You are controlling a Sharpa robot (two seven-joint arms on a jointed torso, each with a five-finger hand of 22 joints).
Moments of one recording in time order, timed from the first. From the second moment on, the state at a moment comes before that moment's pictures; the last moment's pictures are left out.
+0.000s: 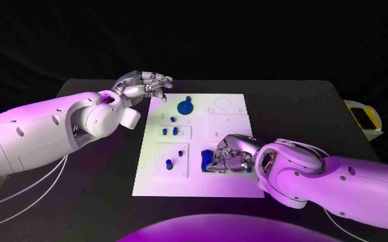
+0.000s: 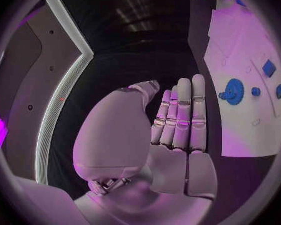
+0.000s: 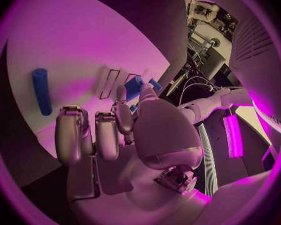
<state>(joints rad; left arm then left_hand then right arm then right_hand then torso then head) 1.17 -0.93 -0.03 1.50 -0.10 -0.13 0.26 1.46 -0.20 0.49 0.25 0.17 0.87 0.21 0.26 0.21 0.92 0.14 0.48 0.10 1.02 0.07 1.01 0.39 0.17 0.94 0.16 0.75 0.65 1.07 -0.87 -0.19 1.89 -1.36 -0.30 -0.45 1.26 0.04 -0.10 0.29 0.19 0.94 0.07 0.52 0.57 1.36 0.01 1.28 1.29 1.47 -0.06 1.49 1.31 0.05 1.47 0.05 1.39 1.31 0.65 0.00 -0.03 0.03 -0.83</state>
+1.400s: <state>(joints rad) 1.17 -0.94 -0.03 1.50 -0.10 -0.13 0.26 1.46 -0.20 0.49 0.25 0.17 0.87 0.21 0.26 0.21 0.92 0.14 0.49 0.10 1.02 0.07 1.01 0.39 0.17 0.94 0.16 0.75 0.65 1.09 -0.98 -0.19 1.92 -1.35 -0.36 -0.44 1.32 -0.01 -0.15 0.28 0.16 0.94 0.07 0.52 0.55 1.37 0.01 1.28 1.30 1.46 -0.06 1.49 1.31 0.05 1.47 0.05 1.39 1.31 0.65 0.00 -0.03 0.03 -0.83</state>
